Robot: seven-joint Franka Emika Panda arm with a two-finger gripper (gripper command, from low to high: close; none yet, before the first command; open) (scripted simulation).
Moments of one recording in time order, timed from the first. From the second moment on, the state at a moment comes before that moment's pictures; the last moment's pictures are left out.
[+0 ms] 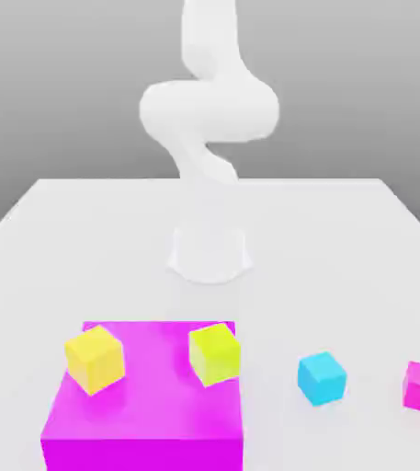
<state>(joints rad) 0.05 -0.71 -0.02 -2.34 0.05 2.35 0.77</state>
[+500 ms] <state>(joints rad) 0.28 -0.19 0.04 -2.59 0.24 2.64 0.68</state>
